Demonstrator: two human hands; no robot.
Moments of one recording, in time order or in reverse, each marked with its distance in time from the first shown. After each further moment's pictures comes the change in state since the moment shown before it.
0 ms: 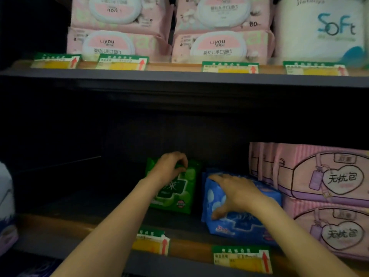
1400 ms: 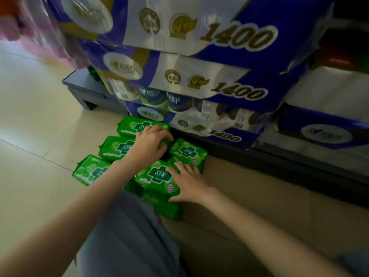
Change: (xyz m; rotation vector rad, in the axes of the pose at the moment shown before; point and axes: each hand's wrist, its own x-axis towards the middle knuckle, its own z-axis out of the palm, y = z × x) left_hand -0.526 0.080 0.082 0.169 -0.552 -0.648; right_hand -0.343 -0.243 0.375 0.372 -0.648 -0.554
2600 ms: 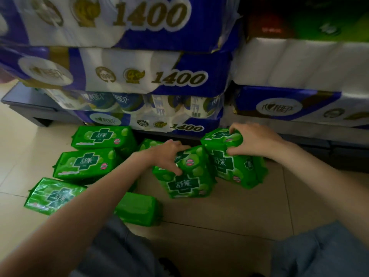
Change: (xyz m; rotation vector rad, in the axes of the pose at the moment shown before) left_hand 0.082 0.086 0.086 0.163 -0.728 0.373; right_hand -0.136 0.168 -0.095 0.117 0.172 0.539
